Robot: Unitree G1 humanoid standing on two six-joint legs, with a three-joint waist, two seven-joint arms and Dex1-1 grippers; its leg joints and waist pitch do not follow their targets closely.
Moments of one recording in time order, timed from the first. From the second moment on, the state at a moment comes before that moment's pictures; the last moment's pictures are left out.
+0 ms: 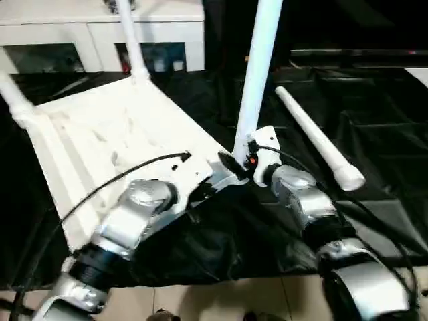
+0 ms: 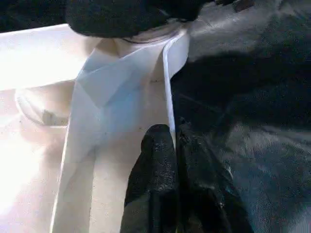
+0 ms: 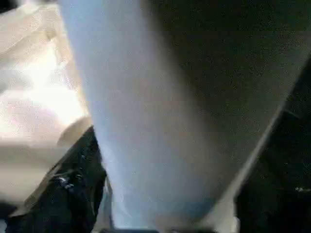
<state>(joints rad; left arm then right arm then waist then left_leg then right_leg) -0.44 0.37 -0.33 0.13 0.01 0.49 -0.82 -0.67 -0.14 0.11 0.80 0.10 0.02 0.63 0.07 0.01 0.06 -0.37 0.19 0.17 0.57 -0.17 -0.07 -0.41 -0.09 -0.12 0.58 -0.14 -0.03</state>
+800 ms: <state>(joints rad) -0.43 0.53 -0.35 0.26 -0.05 0.21 -1.20 -0.54 -0.35 0.29 0.52 0.11 0.07 1.20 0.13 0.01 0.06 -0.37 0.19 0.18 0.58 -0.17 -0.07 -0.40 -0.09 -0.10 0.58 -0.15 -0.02</state>
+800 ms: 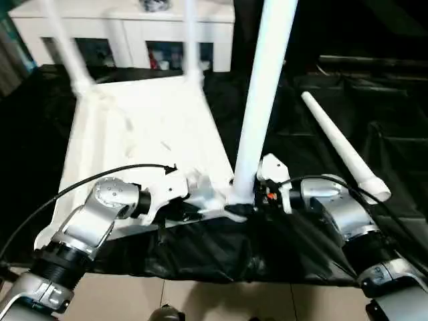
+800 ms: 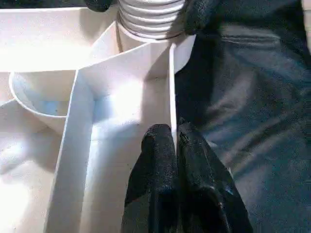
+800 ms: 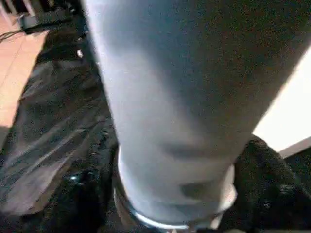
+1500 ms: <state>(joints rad) -0.48 0.27 -0.31 0.34 0.06 0.38 -0.81 -0.55 -0.08 0.06 0.65 0.07 0.16 0.49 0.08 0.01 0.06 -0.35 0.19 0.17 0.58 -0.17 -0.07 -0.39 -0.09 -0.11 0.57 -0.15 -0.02</state>
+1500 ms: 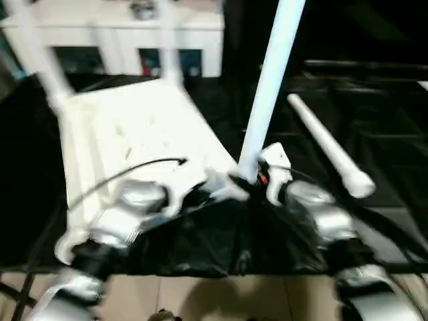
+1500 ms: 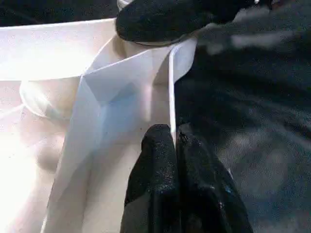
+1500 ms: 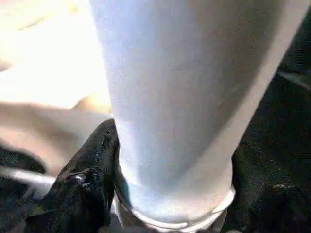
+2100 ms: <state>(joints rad) -0.42 0.35 -0.31 0.26 0.03 0.30 -0.94 -0.50 -0.18 0.14 0.62 0.05 0.07 0.72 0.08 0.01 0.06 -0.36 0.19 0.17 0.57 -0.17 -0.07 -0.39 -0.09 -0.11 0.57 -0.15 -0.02</state>
